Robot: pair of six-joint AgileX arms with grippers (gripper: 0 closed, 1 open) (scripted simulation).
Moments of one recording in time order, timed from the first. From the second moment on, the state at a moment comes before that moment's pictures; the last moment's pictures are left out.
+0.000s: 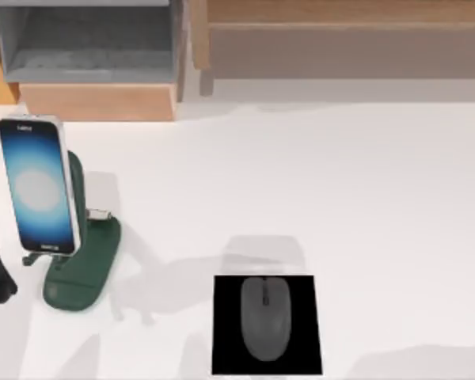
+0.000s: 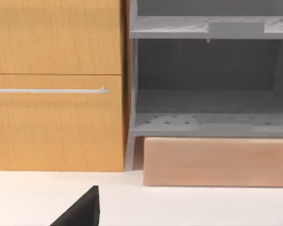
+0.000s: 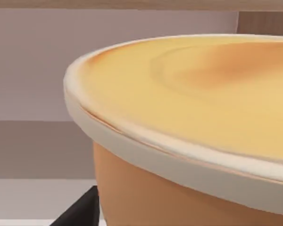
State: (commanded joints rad) left arm 0.00 0.00 0.00 0.00 0.00 0.00; right arm -0.49 2.26 0.73 1.54 -0.45 0.00
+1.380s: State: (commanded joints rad) left arm 0.00 0.00 0.00 0.00 0.00 0.00; right arm -0.49 2.26 0.74 1.53 -0.45 0.00
